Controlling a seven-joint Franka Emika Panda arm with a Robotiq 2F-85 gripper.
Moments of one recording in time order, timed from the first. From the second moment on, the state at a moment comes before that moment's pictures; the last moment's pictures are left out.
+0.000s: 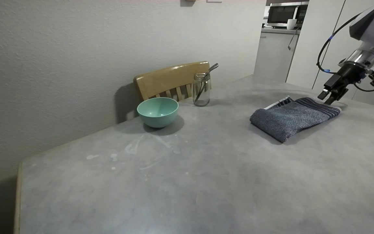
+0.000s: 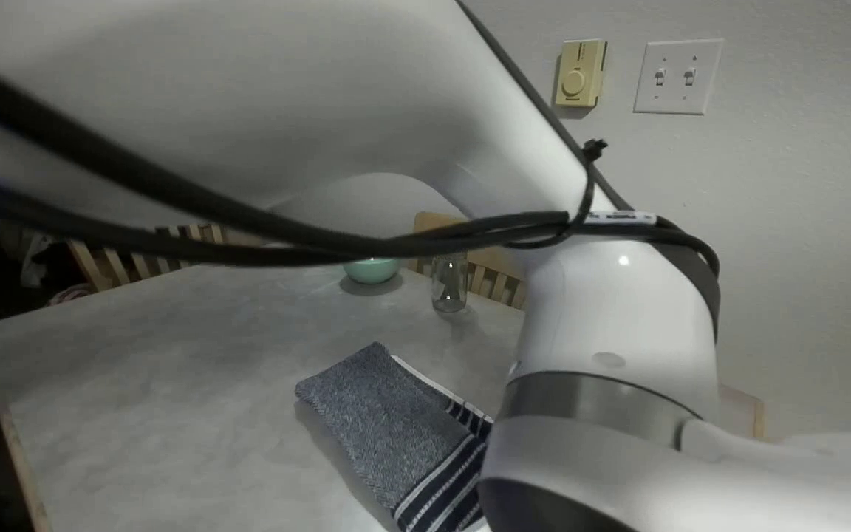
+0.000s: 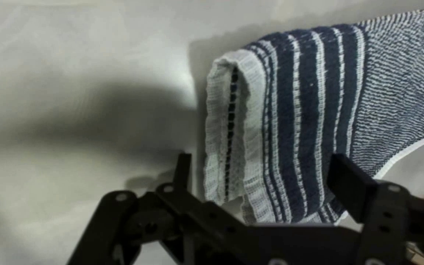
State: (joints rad) arm -0.87 0.84 0.07 -1.57 0.59 2.06 -0.96
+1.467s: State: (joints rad) arm -0.85 0.88 0.07 -1.50 0.63 1.99 -0.97
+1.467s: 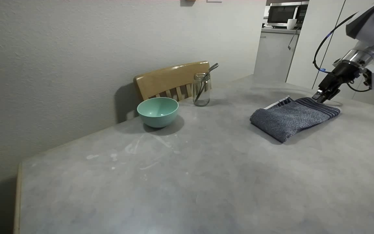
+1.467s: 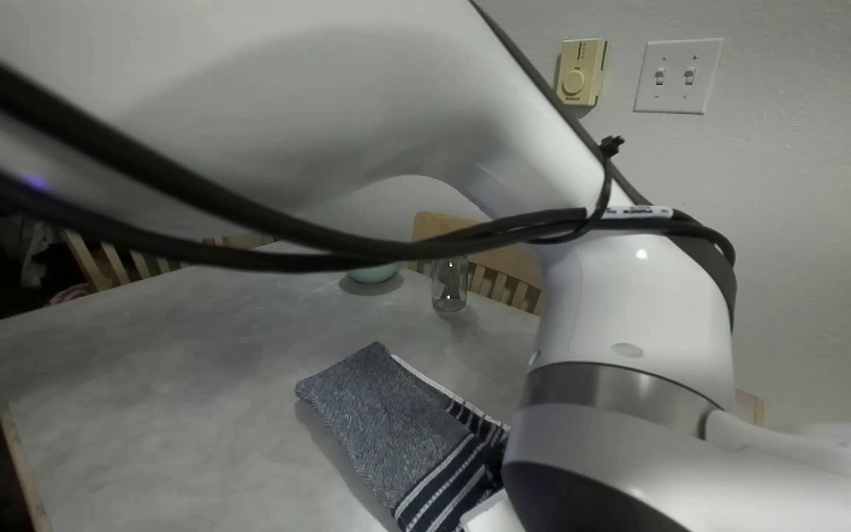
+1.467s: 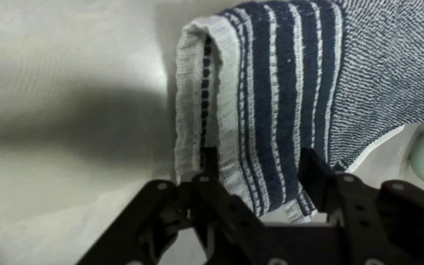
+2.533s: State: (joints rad) arm -0.82 0.88 0.03 -1.50 0.61 2.08 -0.96
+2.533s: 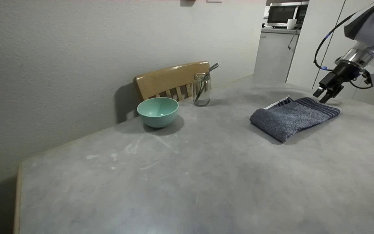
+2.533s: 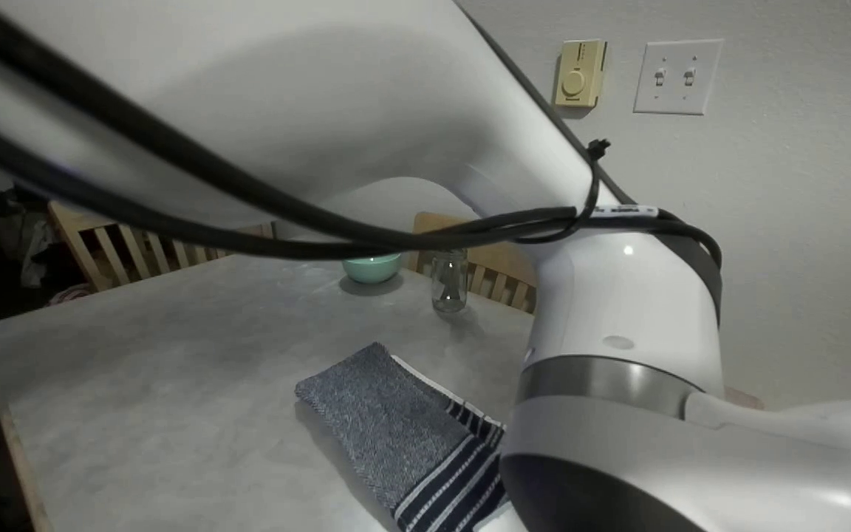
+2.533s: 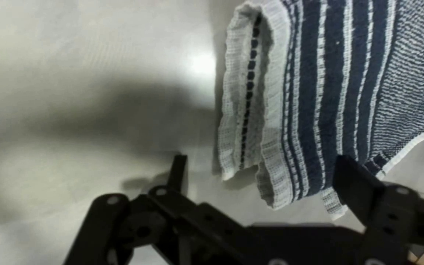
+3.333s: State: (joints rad) arm -0.77 0.88 0.03 -1.50 0.56 2.00 -0.90
